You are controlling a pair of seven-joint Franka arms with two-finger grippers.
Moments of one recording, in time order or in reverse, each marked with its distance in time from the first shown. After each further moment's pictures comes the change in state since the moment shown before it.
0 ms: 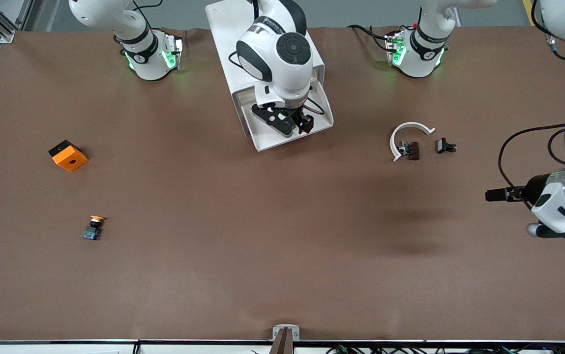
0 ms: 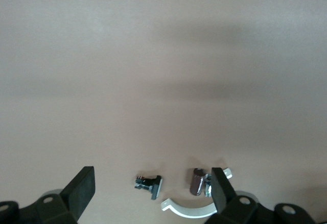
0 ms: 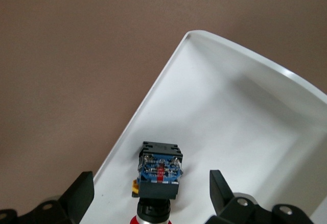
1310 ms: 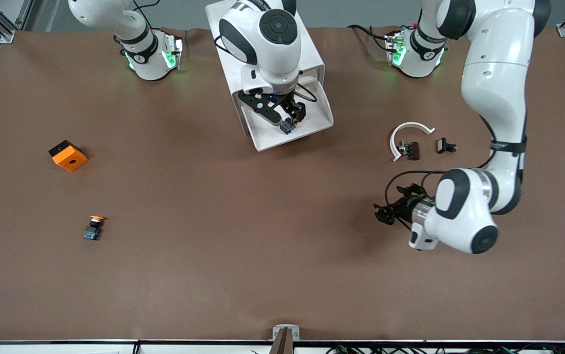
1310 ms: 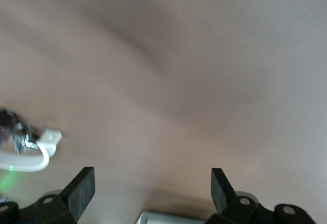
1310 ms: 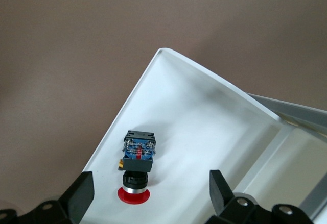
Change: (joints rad) left arm -0.108 0.352 -0.148 0.122 -0.323 0.003 -0.775; right arm -0.025 -0.118 0.003 -0.022 0.010 -0.095 -0.020
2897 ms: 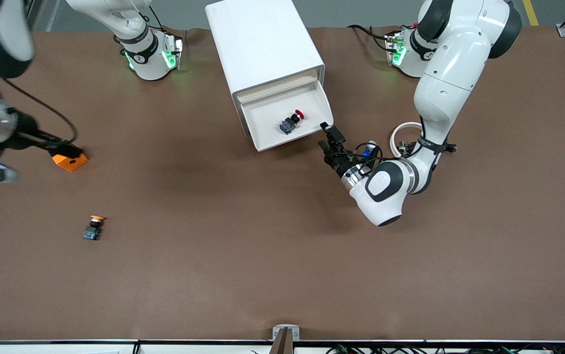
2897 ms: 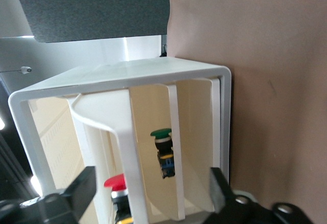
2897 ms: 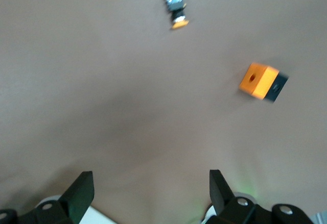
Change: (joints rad) left arm -0.079 0.092 -0.206 -0.184 -0.429 -0.306 -1.444; right arm -0.796 -0.240 -0.001 0.033 -0.079 -0.410 -0.949
